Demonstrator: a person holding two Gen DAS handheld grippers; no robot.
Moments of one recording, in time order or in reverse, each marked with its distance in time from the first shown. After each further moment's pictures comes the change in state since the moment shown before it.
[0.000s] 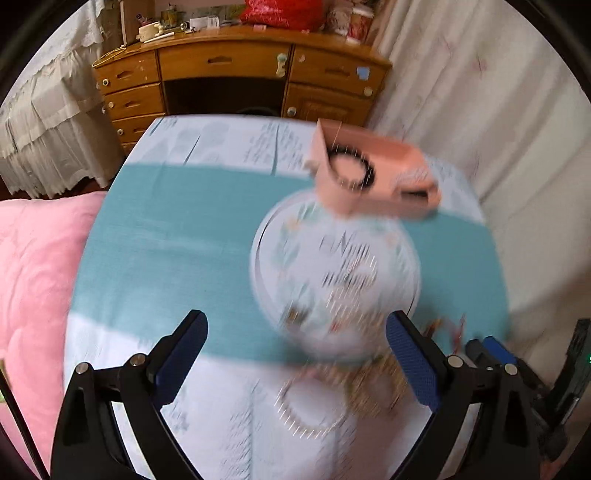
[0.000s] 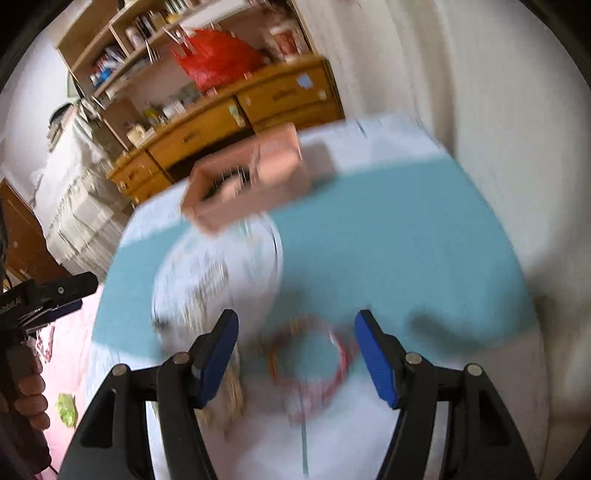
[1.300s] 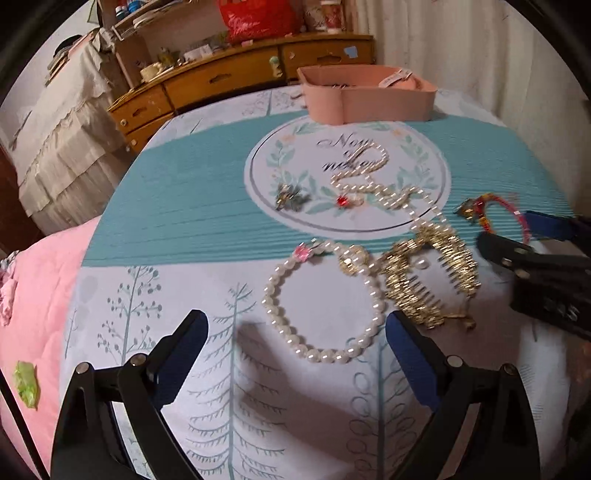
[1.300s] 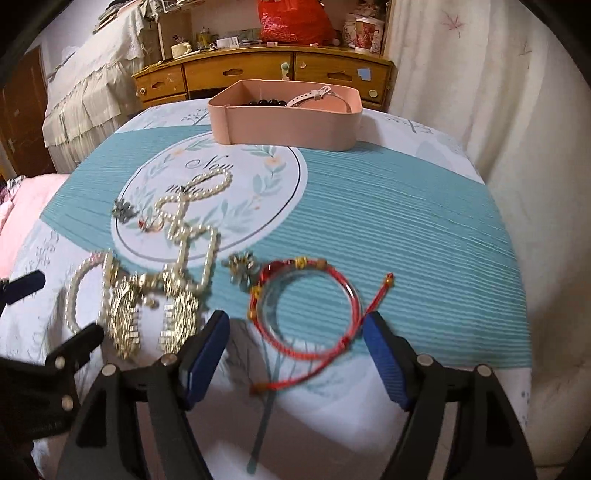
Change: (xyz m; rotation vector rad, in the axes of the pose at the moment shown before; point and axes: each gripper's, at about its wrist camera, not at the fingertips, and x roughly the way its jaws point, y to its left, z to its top) left arm 0.046 -0.043 -0.115 0.177 -0.125 0.221; right arm 0.045 0.032 -0.039 -0.405 0.022 -0.150
